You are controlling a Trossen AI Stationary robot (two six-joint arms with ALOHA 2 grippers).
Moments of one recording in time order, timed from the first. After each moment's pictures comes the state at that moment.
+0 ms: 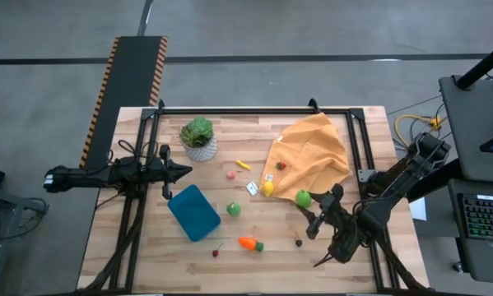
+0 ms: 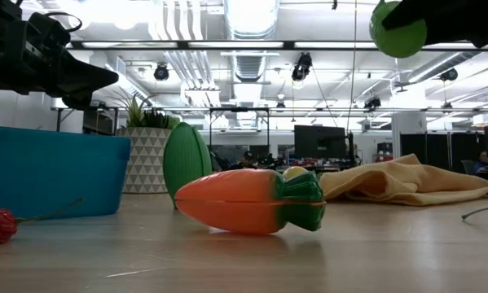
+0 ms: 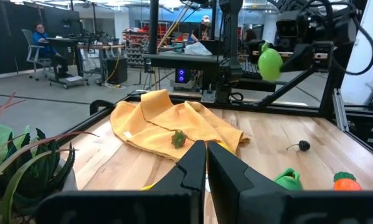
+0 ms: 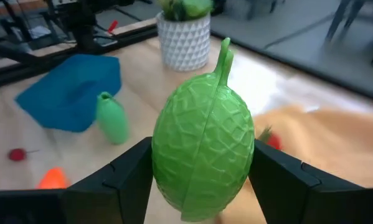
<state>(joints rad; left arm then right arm) -0.01 0.09 0.01 0.04 -0.16 -0.05 0.82 1.43 0.95 -0.76 1.14 1.32</state>
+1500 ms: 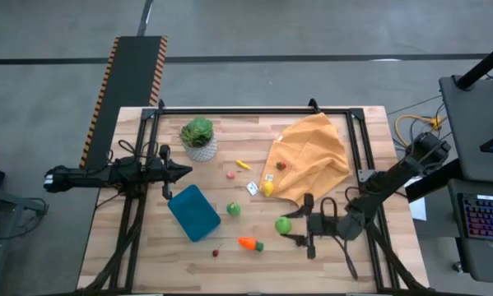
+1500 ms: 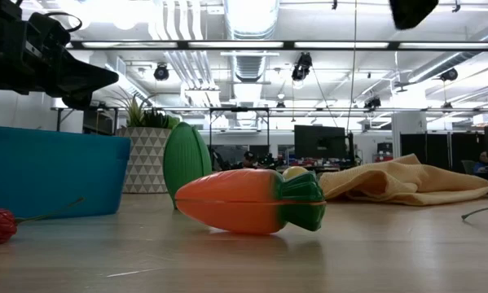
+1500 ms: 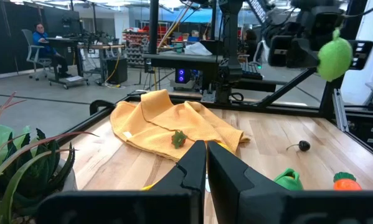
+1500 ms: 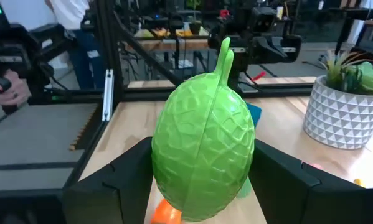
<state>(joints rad) -0.01 0.09 0.01 0.04 -0.16 -0.05 0.70 1.41 0.63 0.62 0.71 0.15</state>
